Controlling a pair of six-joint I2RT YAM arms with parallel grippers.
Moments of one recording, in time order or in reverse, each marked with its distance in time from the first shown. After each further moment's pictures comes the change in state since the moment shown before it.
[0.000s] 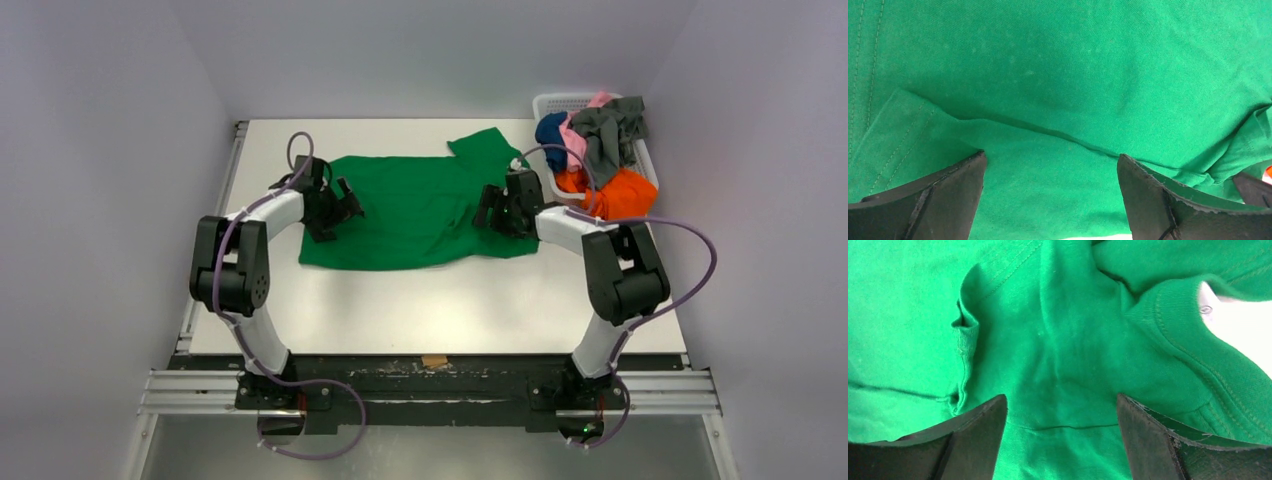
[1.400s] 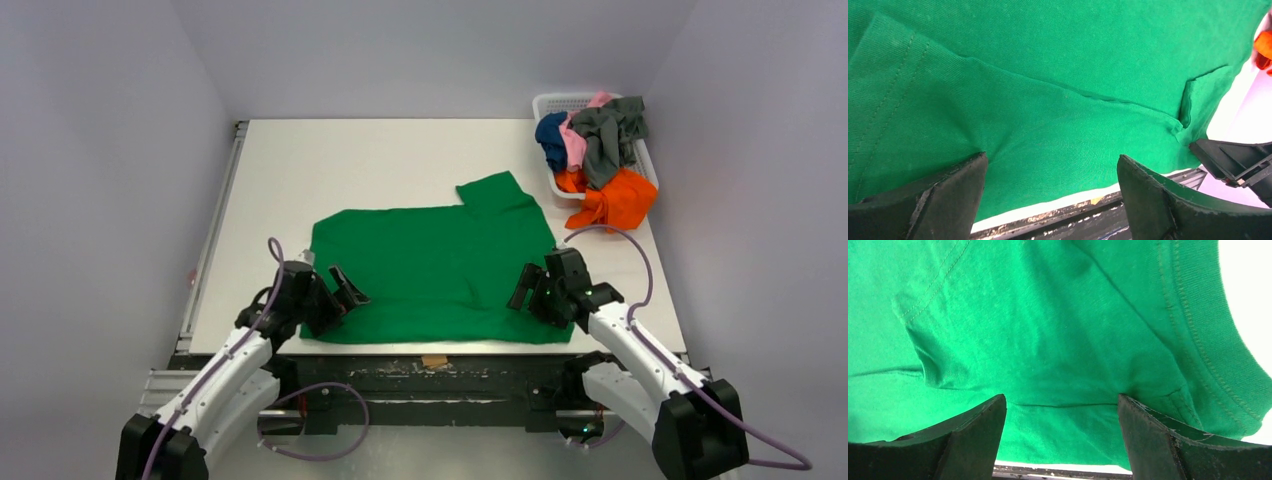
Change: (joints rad) left arm -0.203 -1.066 -0.865 -0.014 0.067 -0.238; right arm 0.001 -0.893 -0.620 -0.479 0.011 0.168
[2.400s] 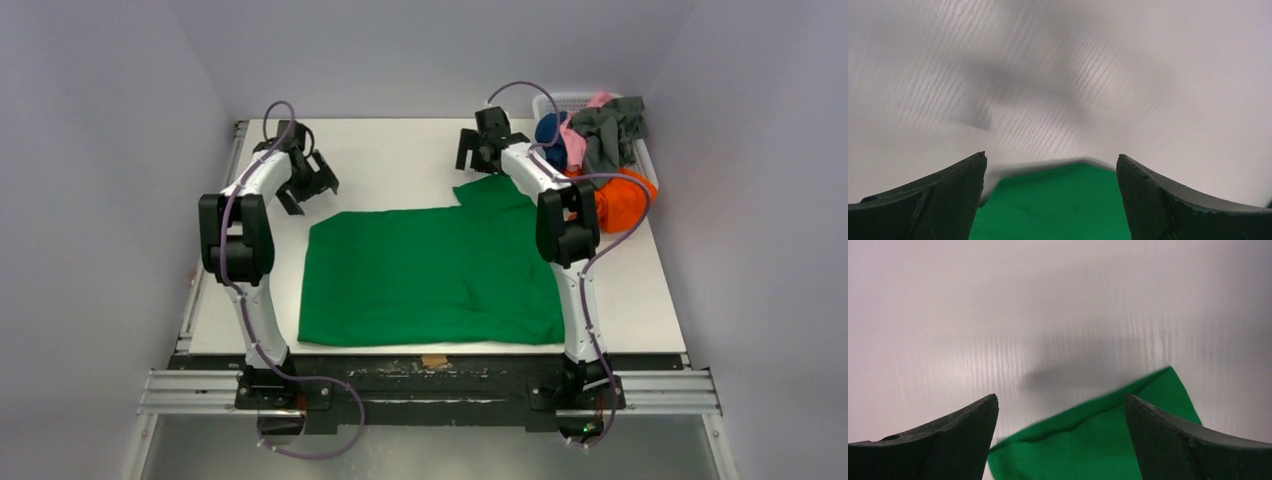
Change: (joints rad) left arm 0.309 1.262 1.284 -0.296 -0.271 0.295; right arm -0.002 1.415 1.541 0.091 0.188 -0.304
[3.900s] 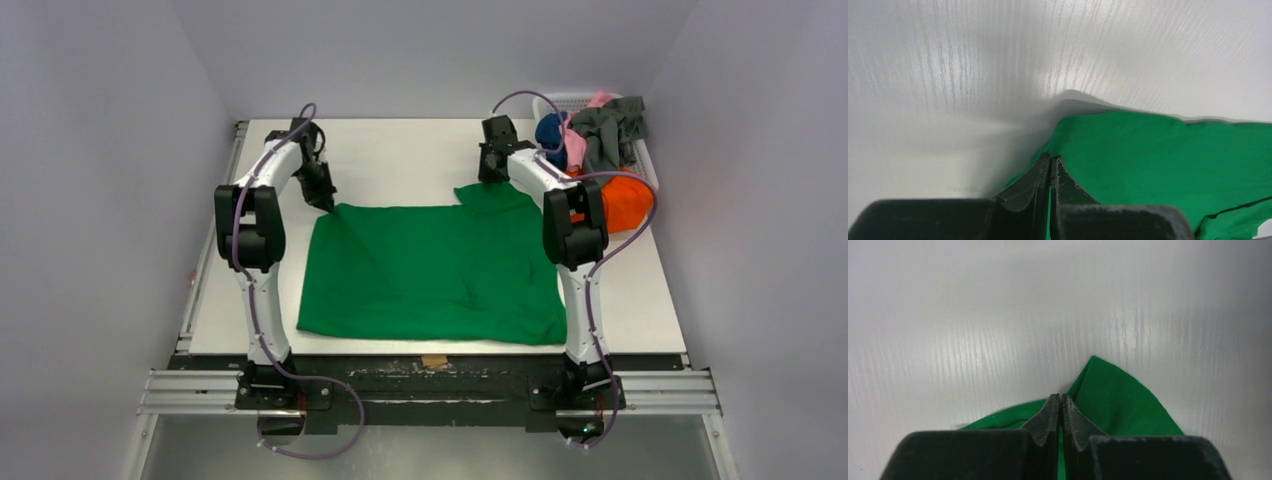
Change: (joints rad) left arm -0.025 0.196 0.251 -0.265 0.208 0.280; right arm -0.018 0.002 -0.086 0.016 0.011 -0.054
